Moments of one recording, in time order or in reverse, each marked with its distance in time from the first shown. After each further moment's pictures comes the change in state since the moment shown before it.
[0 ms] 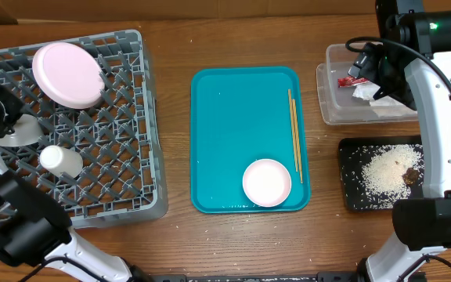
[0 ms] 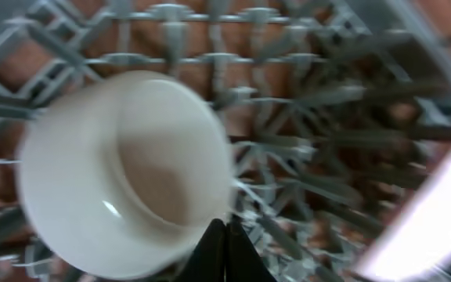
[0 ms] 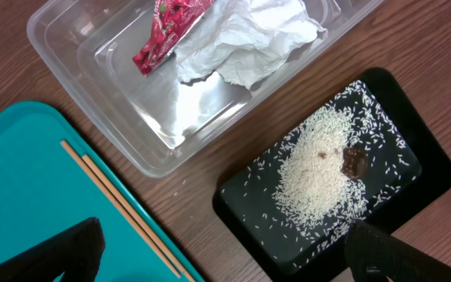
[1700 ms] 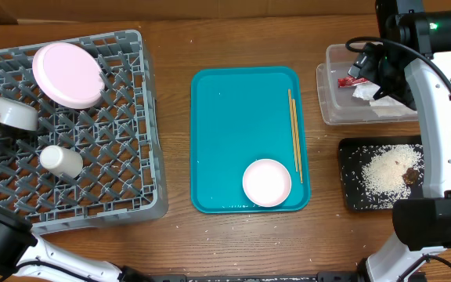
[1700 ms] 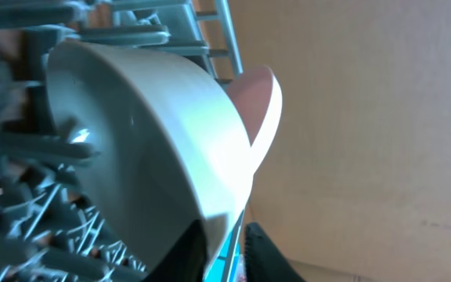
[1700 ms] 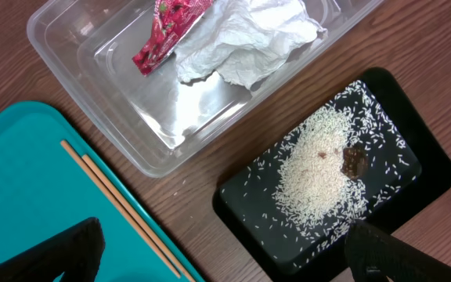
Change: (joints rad) left arm 0.370 0.173 -0.034 0.084 1.100 0.000; right arm 0.000 0.000 0.000 0.000 0.000 0.001
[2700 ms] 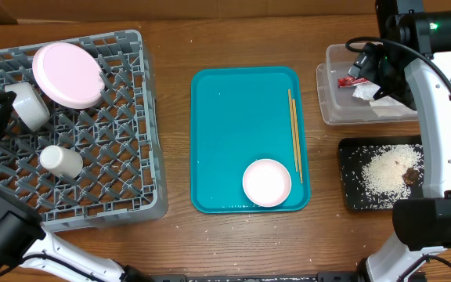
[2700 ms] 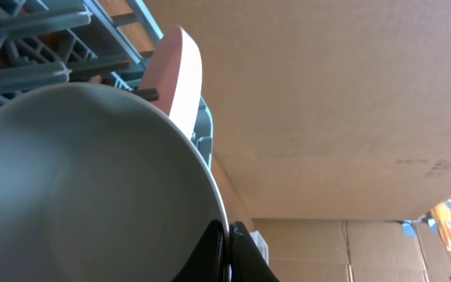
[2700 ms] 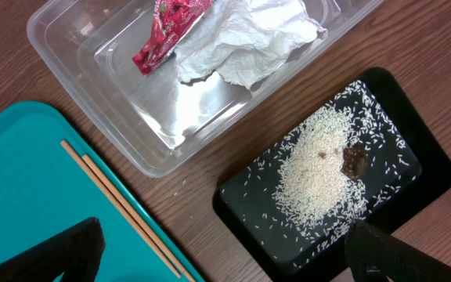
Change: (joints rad) left arm -0.121 -0.005 0.000 0.105 0.137 0.009; right arm 0.000 0.000 0.000 0.000 0.000 0.000
